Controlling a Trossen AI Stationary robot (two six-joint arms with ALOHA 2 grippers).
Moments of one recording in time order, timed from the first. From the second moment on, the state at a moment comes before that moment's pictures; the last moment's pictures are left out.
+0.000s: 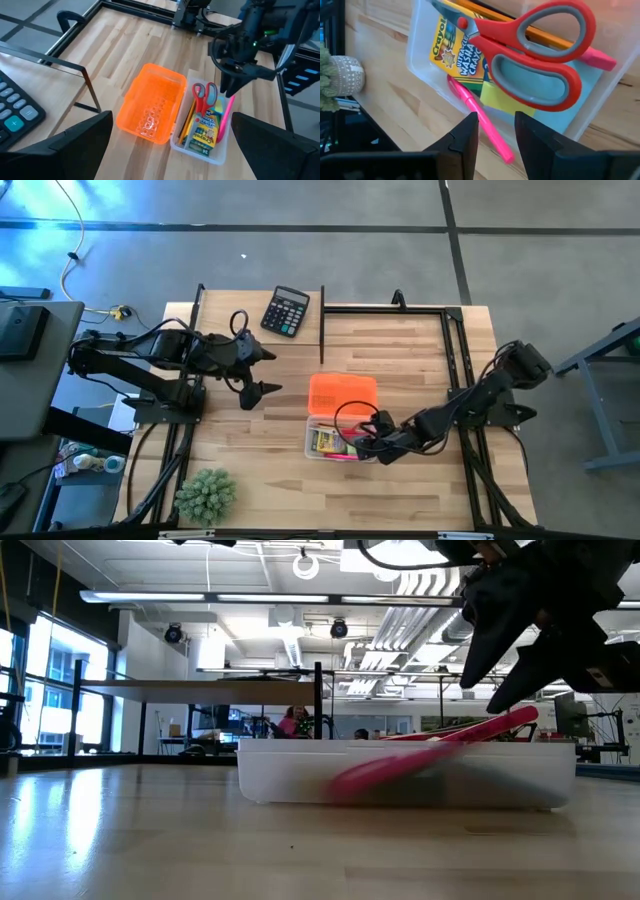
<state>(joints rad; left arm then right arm) -0.01 1.12 1.27 -0.80 -0.24 -0.33 0.52 1.57 0.88 -0.27 0.28 1.70</state>
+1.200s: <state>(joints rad) -0.14 1.35 1.27 -0.81 -0.15 -0.63 0.07 1.06 0.88 -0.50 0.32 0.95</state>
